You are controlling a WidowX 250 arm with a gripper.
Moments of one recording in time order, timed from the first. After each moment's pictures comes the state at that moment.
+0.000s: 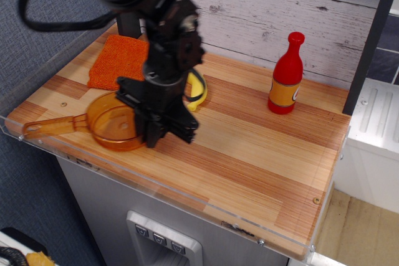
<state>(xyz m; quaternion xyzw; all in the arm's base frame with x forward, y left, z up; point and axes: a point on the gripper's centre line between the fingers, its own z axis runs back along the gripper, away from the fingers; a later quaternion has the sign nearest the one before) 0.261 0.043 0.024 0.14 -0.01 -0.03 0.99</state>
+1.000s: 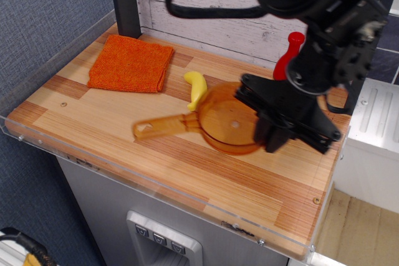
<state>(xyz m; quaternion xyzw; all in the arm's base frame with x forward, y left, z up) 0.291 -0.089 0.051 0.13 -0.08 -0.04 0.99</state>
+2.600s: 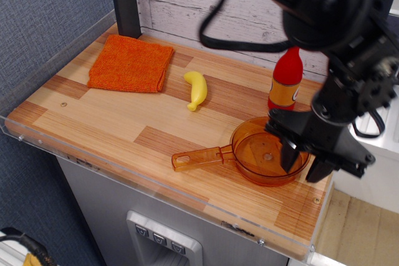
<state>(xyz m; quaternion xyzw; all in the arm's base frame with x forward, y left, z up) 0.297 -0.118 0.028 0.05 -0.11 -0.03 0.99</state>
